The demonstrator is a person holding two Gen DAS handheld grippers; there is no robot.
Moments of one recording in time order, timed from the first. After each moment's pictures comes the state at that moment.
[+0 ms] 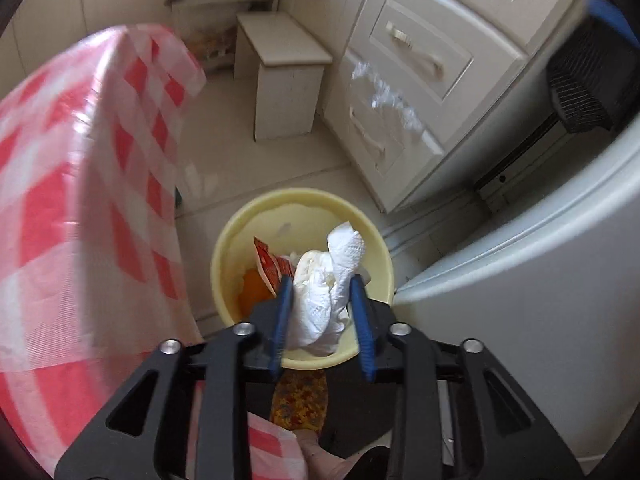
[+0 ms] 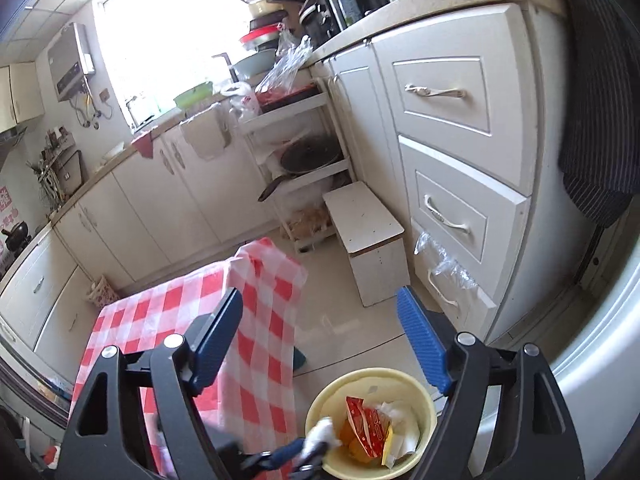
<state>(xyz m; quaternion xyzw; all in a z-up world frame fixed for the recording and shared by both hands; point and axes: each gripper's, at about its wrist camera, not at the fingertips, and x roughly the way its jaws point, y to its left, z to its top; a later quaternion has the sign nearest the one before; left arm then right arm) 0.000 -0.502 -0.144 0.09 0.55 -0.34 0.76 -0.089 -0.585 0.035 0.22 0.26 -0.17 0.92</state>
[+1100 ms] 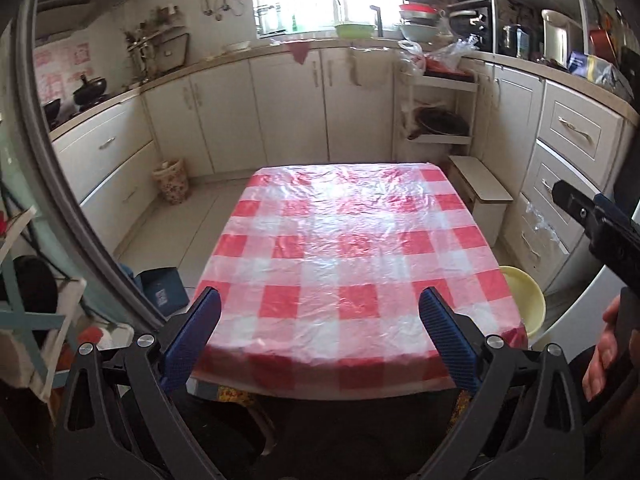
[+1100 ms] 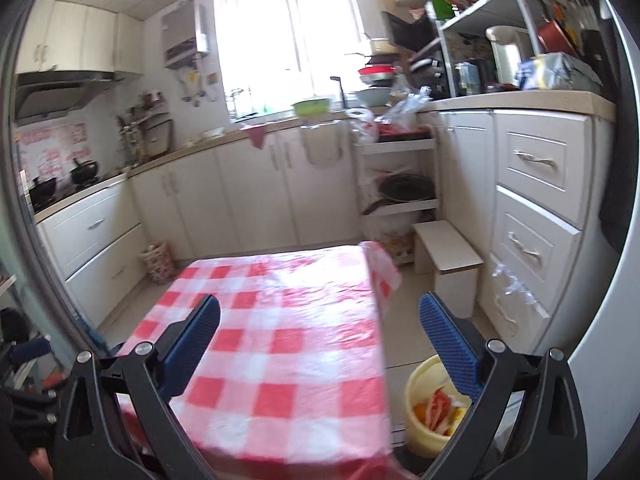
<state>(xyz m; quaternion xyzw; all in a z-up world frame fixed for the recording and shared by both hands) -0.130 -0.096 0.069 0.07 0.33 -0.06 0.94 -0.166 -0.317 0.069 0.09 0.19 -0.05 0.98</state>
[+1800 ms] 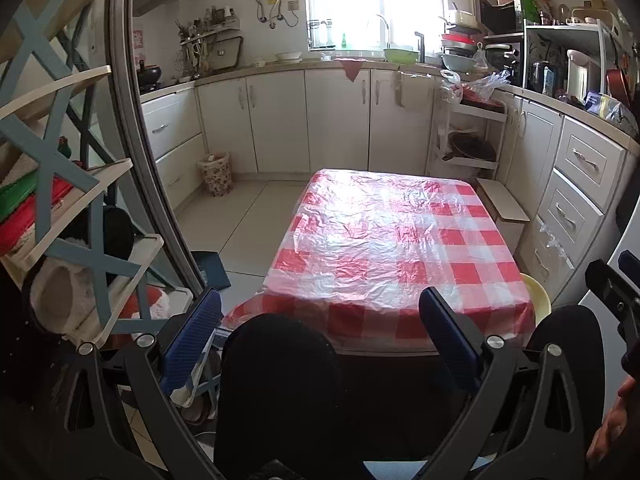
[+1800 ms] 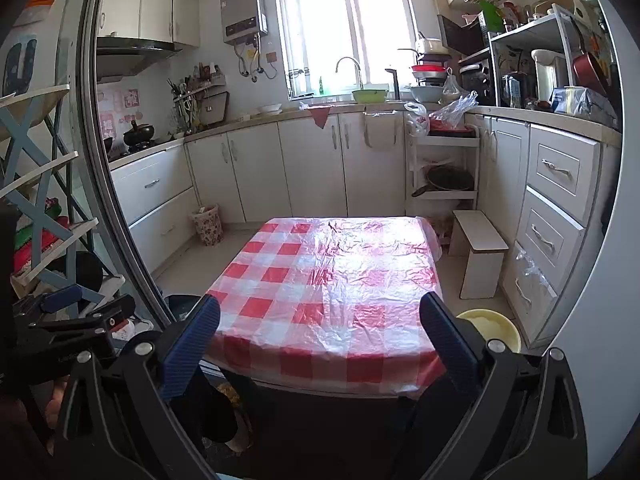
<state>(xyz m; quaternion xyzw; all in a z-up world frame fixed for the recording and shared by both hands) -0.240 0.006 0.094 0.03 0.31 -0.01 0.95 -0.277 -0.216 0.093 0.07 0.23 0.00 0.97</state>
